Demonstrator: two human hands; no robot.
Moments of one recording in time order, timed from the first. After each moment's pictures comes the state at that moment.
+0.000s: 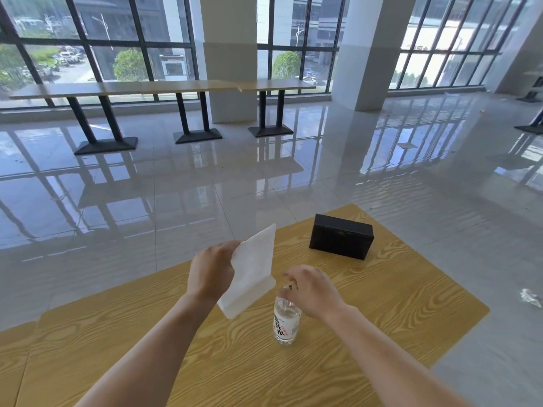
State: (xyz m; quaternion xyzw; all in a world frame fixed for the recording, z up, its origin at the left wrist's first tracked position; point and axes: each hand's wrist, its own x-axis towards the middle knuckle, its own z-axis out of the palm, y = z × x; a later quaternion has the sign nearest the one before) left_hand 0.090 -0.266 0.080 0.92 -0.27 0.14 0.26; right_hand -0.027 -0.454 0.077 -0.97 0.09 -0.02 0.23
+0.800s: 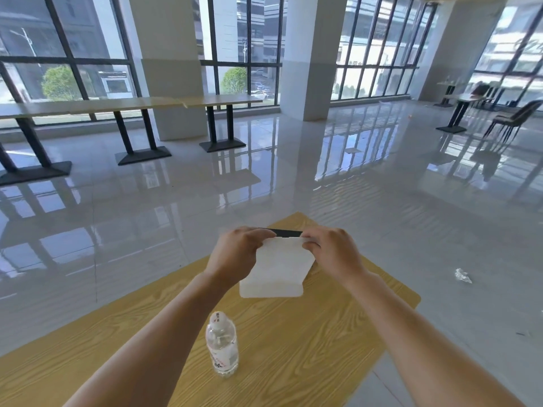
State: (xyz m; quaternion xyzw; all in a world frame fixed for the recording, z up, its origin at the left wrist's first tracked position) left_hand 0.059 -0.446 0.136 0.79 -0.49 0.14 0.34; right_hand -0.070 -0.626 0.144 -0.94 0.15 -0.24 0.17
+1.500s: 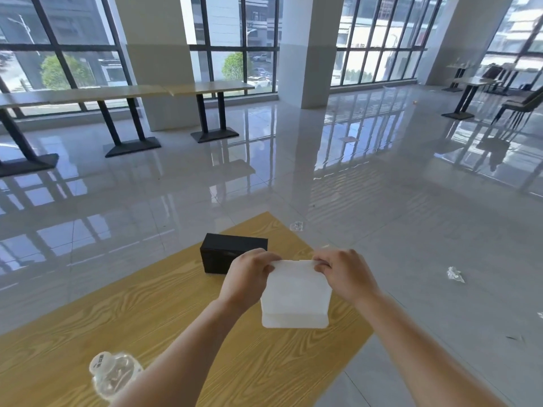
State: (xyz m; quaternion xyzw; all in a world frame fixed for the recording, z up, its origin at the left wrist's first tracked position) left_hand 0.002 -0.640 0.067 0.81 -0.44 0.02 0.37; right_hand -0.132 -0.817 0.100 -0.95 0.20 -0.15 0.17
